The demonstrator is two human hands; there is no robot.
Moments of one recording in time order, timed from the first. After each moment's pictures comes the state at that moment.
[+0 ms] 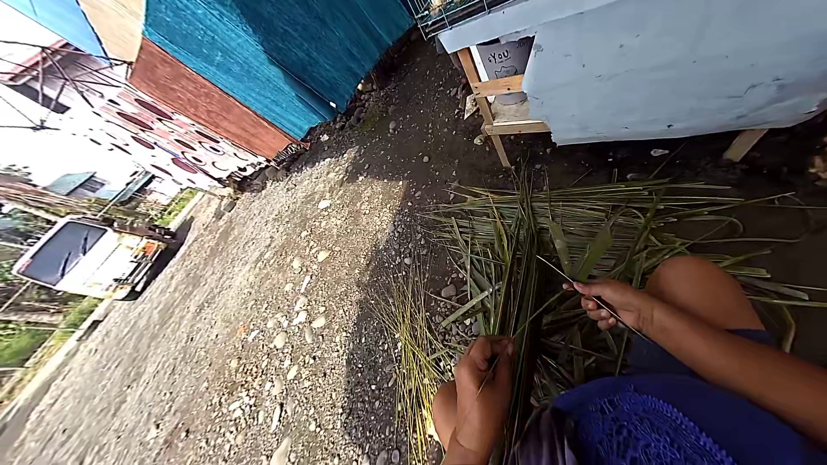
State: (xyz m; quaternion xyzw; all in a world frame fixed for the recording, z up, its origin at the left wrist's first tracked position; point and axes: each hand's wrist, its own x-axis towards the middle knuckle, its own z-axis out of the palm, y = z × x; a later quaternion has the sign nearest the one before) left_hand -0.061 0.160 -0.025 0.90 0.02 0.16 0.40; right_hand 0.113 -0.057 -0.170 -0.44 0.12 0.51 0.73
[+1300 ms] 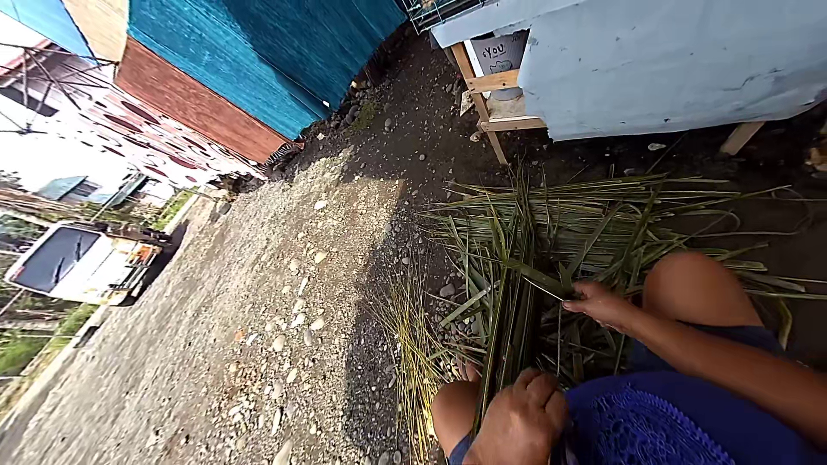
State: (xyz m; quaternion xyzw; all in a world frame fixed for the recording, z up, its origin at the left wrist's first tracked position) left_hand -0.071 0.134 -0.011 0.93 -0.33 0.11 0.08; right_hand 0.101 -0.038 -0.154 -0.71 -0.02 0.42 0.56
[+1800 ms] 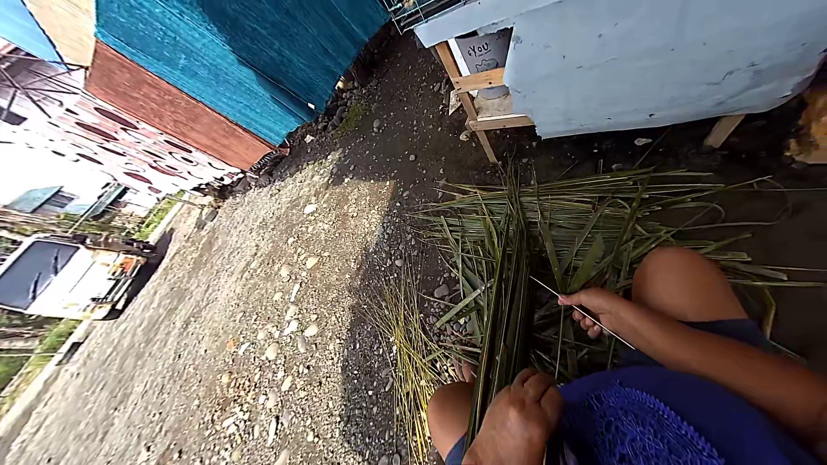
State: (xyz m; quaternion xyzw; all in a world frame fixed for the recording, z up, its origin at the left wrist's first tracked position) left_hand -0.070 0.132 -0.026 0.94 -0.32 0.06 0.11; right_hand 0.103 -0.034 -0.179 -0.51 0.29 0.52 0.63
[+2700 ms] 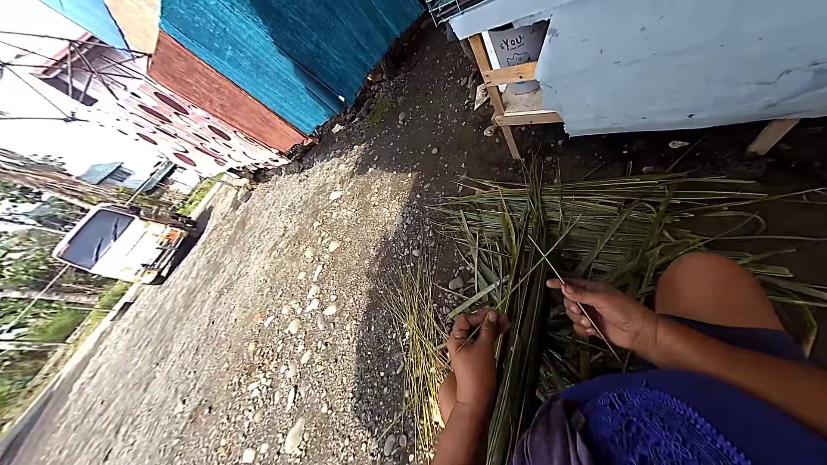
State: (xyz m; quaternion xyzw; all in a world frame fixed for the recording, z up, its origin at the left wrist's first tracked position) left_hand -0.035 0.161 -0.024 0.72 0.19 0.21 0.64; right_hand 0.069 -0.034 -0.103 -0.36 0.02 0.43 0.83
